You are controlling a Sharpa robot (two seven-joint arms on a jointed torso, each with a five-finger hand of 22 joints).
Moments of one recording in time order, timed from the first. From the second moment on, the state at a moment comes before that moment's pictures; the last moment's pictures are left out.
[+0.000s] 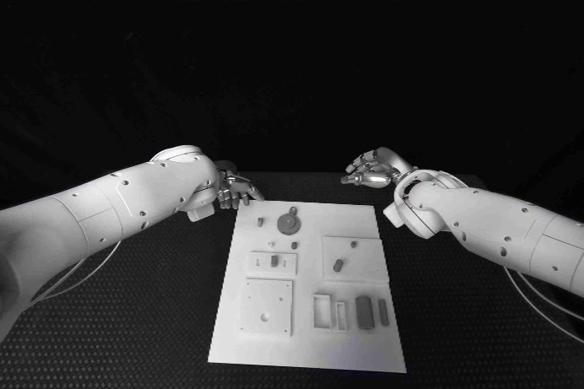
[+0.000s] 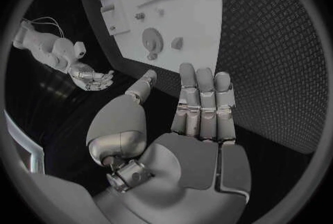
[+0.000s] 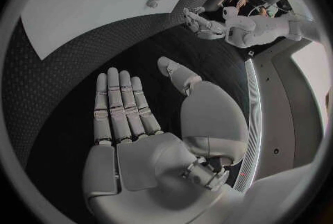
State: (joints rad) left arm 1.40 -0.45 -0.11 0.90 -1.02 0.14 -0.41; left_hand 0.71 -0.16 0.52 -0.13 0.05 0.93 0.10 0.28 0.64 1.25 -0.02 0.81 0.53 1.05 -0.10 1.12 0.60 0.05 0.82 -0.10 0.89 1.25; right arm 1.23 -0.64 0.01 1.11 -0.90 -0.41 0.01; right_hand 1.02 -0.21 0.61 -0.20 0.26 0.77 0.20 0.39 0.36 0.89 0.15 0.50 0.15 0.92 0.14 0.33 0.61 0.22 0.66 0.23 0.31 1.03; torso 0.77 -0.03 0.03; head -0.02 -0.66
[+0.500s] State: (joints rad) left arm 1.36 -0.39 -0.12 0.82 -1.05 0.18 -0.39; left_hand 0.69 -0.18 0.52 -0.09 0.05 0.93 0.10 0.28 0.64 1.24 -0.01 0.80 0.53 1.04 -0.09 1.12 0.60 0.05 0.82 -0.10 0.89 1.26; right arm 1.23 -0.64 0.01 1.12 -0.90 -0.42 0.01; right_hand 1.02 -0.21 0.61 -0.20 0.26 0.77 0.20 0.39 0.36 0.89 0.15 0.50 0.15 0.92 0.14 0.33 0.61 0.22 0.66 0.23 0.31 1.03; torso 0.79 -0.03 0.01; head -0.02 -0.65
